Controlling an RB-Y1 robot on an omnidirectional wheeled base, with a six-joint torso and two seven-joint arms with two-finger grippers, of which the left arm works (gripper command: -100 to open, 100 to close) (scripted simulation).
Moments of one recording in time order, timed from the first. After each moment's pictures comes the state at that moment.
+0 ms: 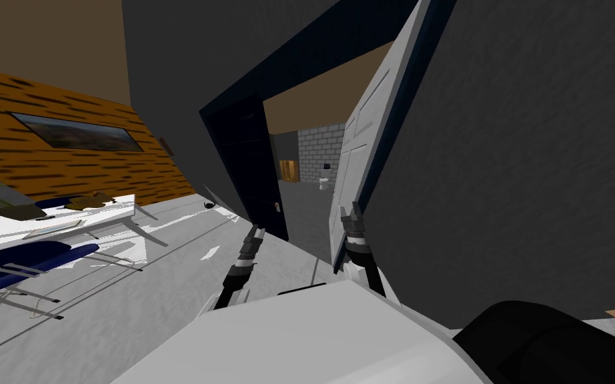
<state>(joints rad) 0.34 0.16 -0.05 -1.67 -0.17 -0.72 0.24</state>
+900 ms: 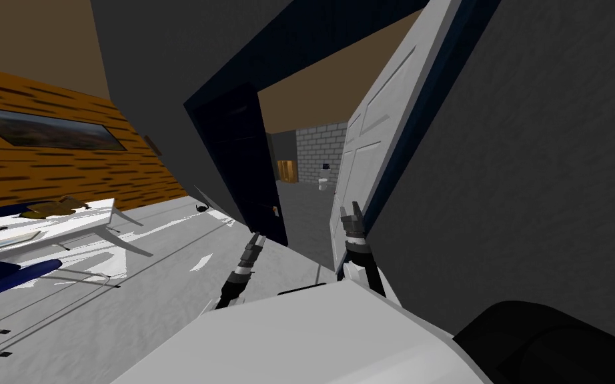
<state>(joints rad) 0.29 0.22 -0.05 -1.42 -0.21 -0.85 0.31</state>
